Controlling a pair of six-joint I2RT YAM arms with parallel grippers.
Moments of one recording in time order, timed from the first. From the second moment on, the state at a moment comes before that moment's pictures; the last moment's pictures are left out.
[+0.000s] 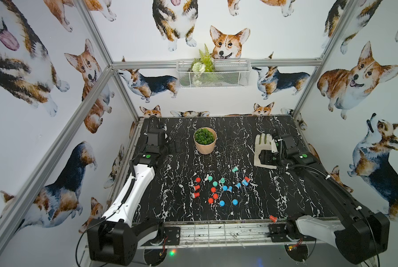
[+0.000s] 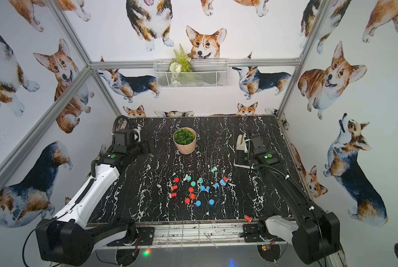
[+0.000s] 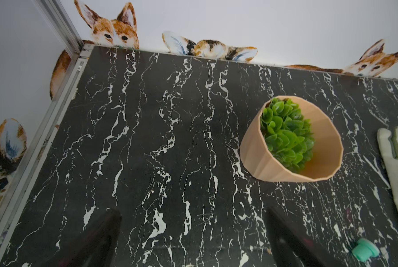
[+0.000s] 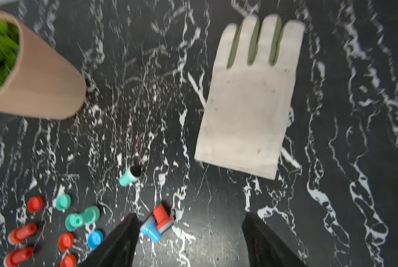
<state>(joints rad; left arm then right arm) -0.18 1.20 1.01 -0.47 -0.05 -0.21 0.36 1.18 0.99 -0.81 0.04 0.35</state>
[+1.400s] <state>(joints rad) -0.18 1.24 0.99 -0.52 0.08 -0.23 0.77 1.32 0.82 -1.39 -0.08 1.60</state>
